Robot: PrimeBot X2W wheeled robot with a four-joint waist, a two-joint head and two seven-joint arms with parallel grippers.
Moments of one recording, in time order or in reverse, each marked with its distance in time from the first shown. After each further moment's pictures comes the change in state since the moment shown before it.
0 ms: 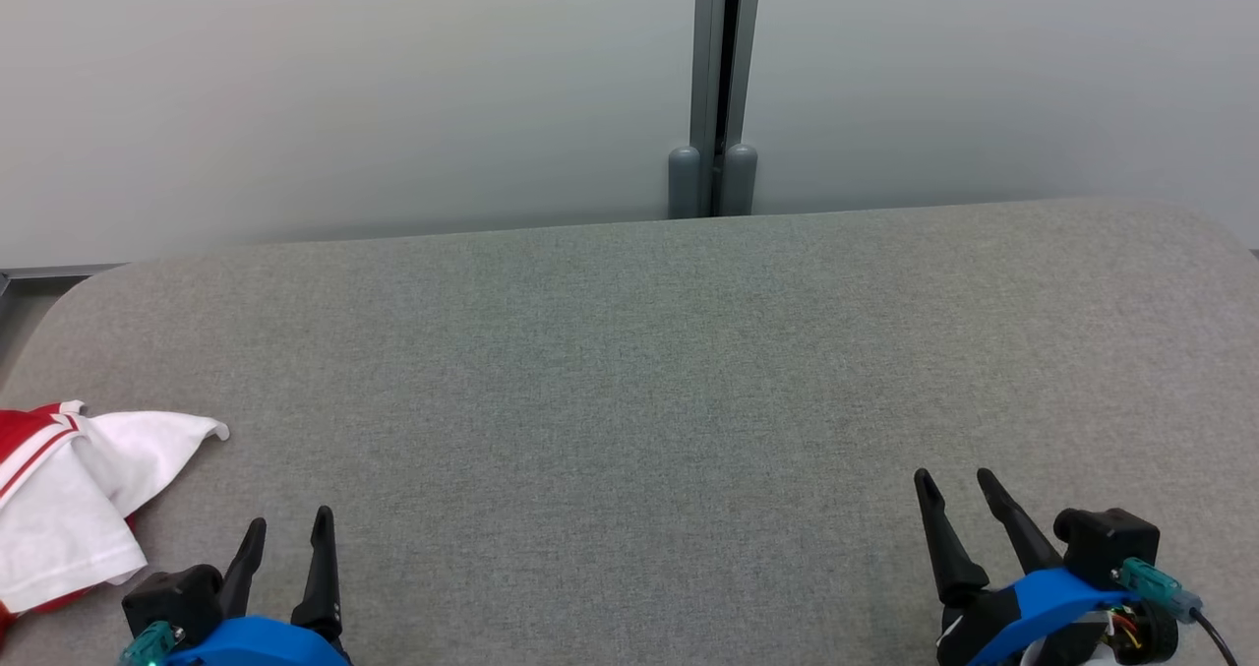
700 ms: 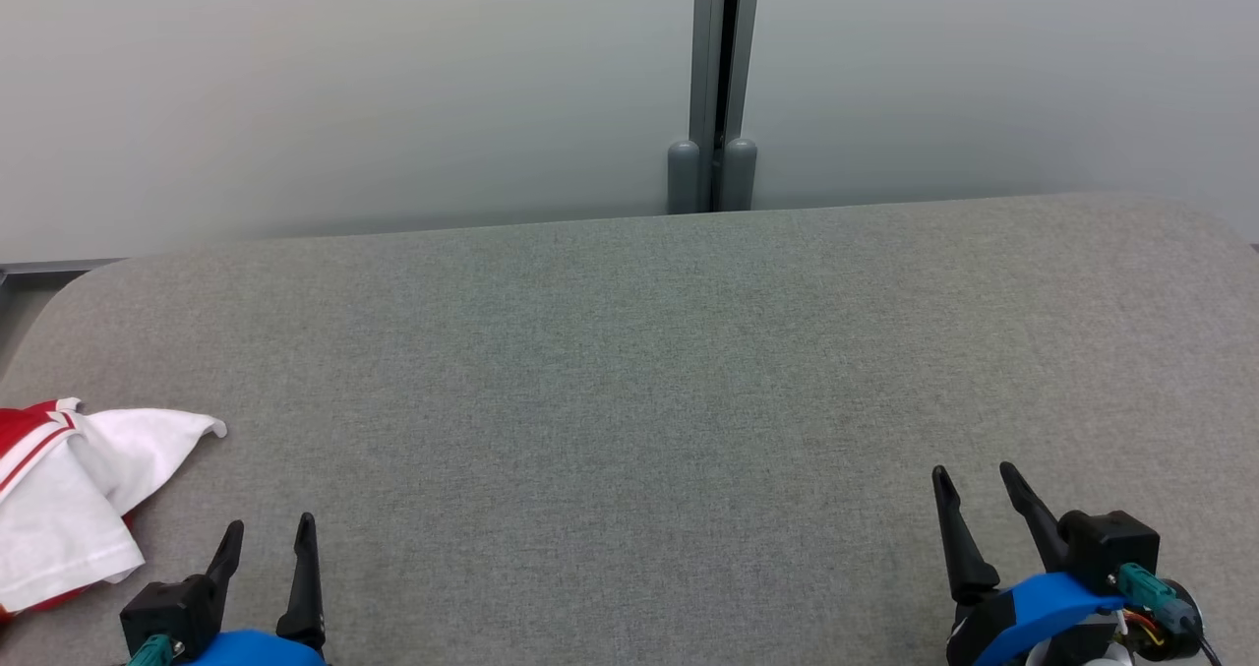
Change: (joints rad) left arm 0.008 -0.012 0.060 0.021 0.174 0.000 -0.046; right arm -0.005 0.038 -0.084 0.029 -0.192 0.001 -0.045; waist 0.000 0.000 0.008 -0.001
